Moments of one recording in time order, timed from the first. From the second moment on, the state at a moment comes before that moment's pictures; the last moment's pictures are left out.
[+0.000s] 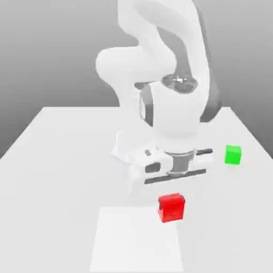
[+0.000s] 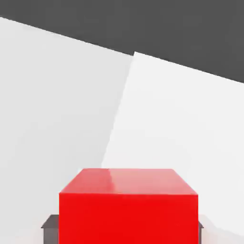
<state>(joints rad) 0.22 0.01 0.11 -2.74 0.02 2.75 0.61</state>
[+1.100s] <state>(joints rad) 1.00 0.03 0.44 -2.87 -0.06 2.90 -0.06</state>
